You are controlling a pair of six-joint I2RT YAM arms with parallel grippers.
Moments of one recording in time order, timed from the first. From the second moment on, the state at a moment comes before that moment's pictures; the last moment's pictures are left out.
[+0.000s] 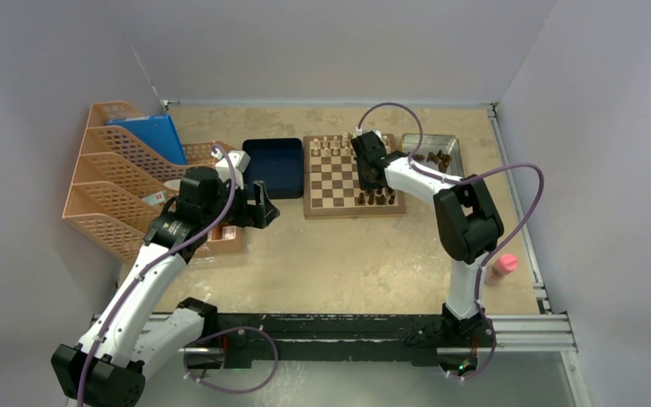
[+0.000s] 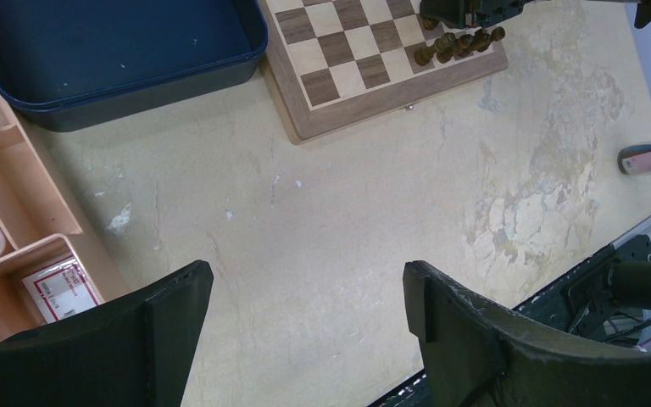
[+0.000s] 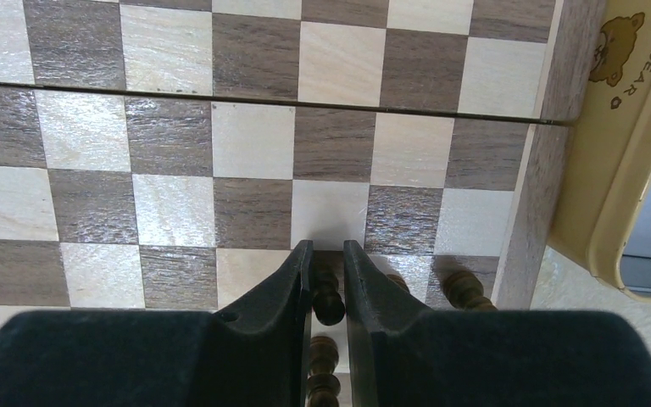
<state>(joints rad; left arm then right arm) -0.32 0.90 0.87 -0.56 0.28 -0.29 0.51 1.95 1.38 -0.44 0.28 0.31</state>
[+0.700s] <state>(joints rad) -0.32 0.88 0.87 -0.56 0.28 -0.29 0.51 1.95 1.41 -0.45 0.26 0.30</state>
